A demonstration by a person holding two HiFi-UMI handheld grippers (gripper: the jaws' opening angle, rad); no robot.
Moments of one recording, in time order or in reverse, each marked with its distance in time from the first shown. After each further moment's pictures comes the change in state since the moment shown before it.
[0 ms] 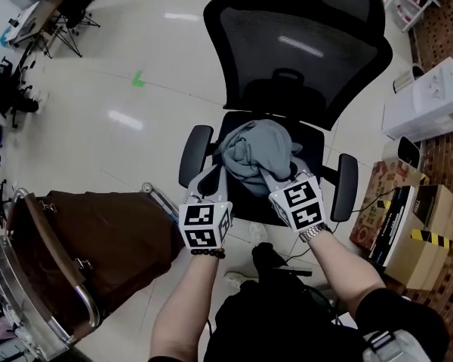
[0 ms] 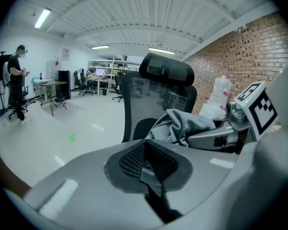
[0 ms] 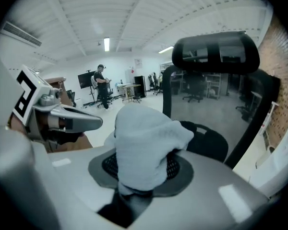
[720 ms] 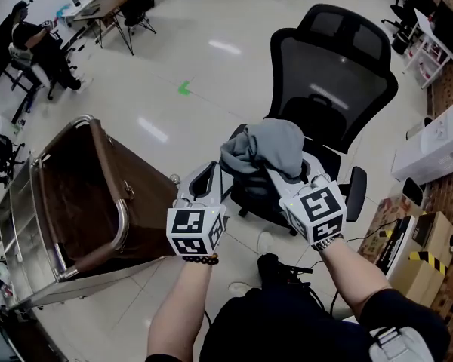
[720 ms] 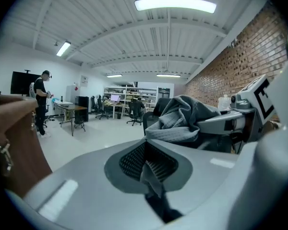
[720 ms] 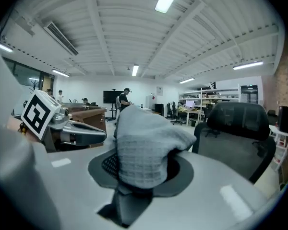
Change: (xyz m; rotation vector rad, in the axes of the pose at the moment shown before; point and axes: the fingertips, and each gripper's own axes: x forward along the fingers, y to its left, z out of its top) left arm -0.293 -0.024 0.068 0.042 -0.308 0.153; right arm -0.204 0.221 0.127 -0.232 -0.336 0.165
